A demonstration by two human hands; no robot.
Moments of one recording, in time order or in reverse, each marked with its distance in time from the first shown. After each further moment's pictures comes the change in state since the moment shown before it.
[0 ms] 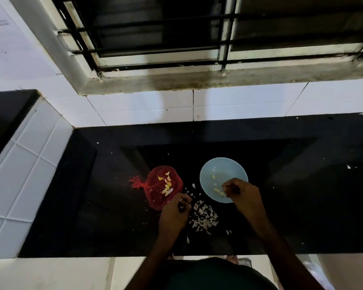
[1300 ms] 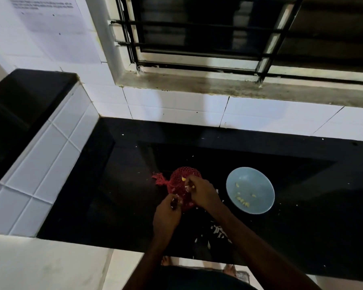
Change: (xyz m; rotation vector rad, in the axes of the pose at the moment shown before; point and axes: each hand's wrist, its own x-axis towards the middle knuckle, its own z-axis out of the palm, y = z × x) left_hand 0.007 -0.054 -0.077 -0.060 0.145 -0.142; right_hand 0.039 -0.087 0.182 -0.399 -0.367 -0.212
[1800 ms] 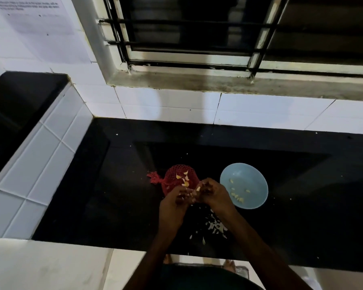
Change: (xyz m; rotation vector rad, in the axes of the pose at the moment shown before) left_hand -0.011 0.029 0.018 -0.215 -0.024 0.259; right_hand -0.065 0.019 -0.040 0.778 0.125 0.131
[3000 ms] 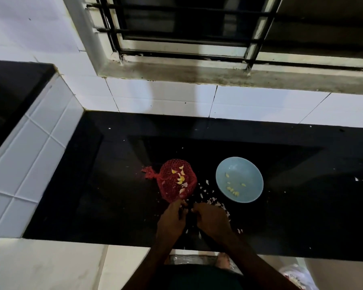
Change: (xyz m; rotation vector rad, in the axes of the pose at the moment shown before) left_hand -0.020 -0.071 0.022 0.341 -0.193 -0.080; right_hand -0.032 0.083 0.009 -1.080 -0.079 -0.301
